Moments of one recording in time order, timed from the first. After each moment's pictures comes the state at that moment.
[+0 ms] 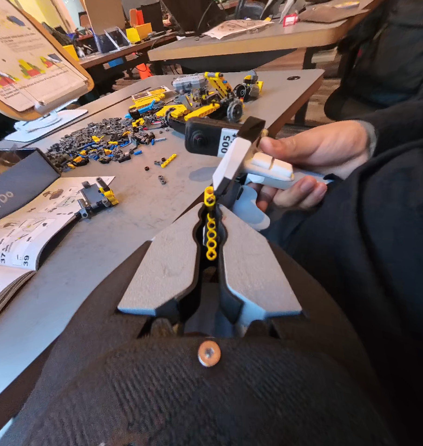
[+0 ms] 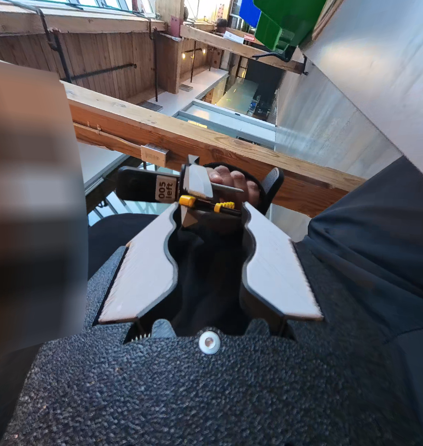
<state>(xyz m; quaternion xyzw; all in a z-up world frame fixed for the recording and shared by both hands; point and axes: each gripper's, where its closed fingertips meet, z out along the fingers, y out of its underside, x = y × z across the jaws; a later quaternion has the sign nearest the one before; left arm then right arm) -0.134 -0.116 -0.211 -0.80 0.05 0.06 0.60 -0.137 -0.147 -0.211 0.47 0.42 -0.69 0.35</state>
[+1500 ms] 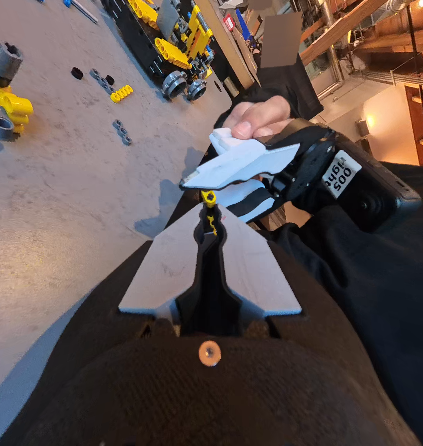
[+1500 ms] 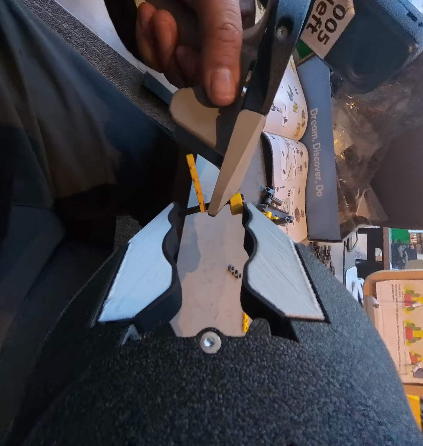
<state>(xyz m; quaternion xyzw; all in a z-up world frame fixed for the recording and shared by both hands) -0.175 -0.067 -0.230 -0.78 -0.11 -0.43 0.45 -0.199 -0.079 -0.248 0.07 0.89 -0.21 -0.40</state>
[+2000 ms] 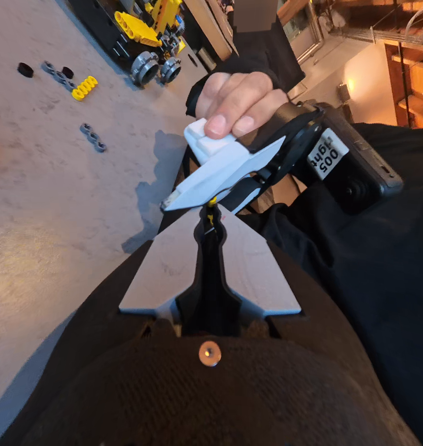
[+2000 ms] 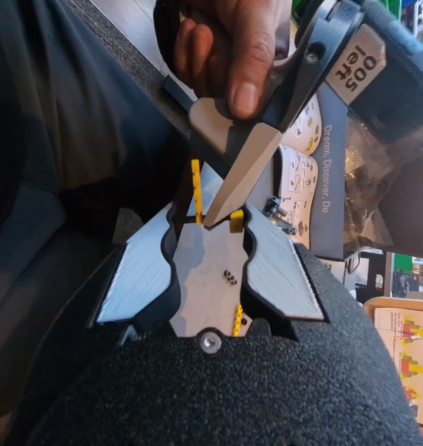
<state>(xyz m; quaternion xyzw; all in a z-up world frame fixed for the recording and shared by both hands) -0.162 -0.061 -0.227 -0.78 -0.04 -0.46 0.42 -0.200 -0.078 -0.253 0.02 0.90 -0.21 -0.38</state>
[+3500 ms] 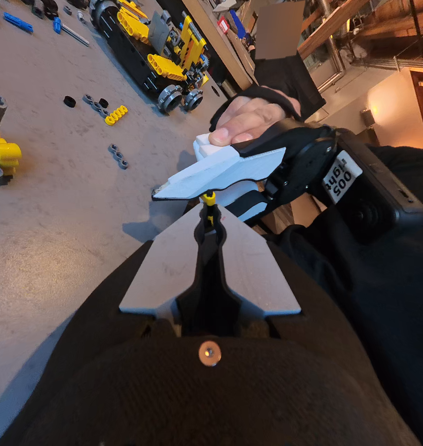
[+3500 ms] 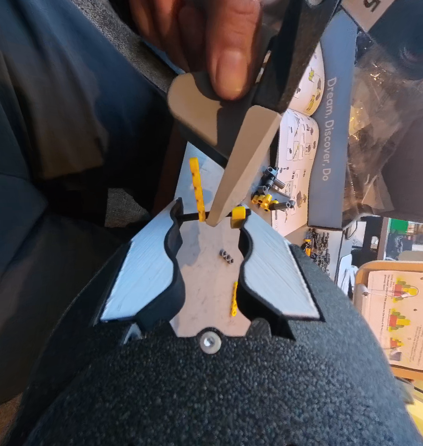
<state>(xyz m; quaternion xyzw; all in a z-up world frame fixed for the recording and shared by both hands) -0.172 -0.048 -0.226 -0.78 -0.08 -0.41 0.46 -0.210 -0.057 -0.259 0.07 0.91 -0.15 -0.39</state>
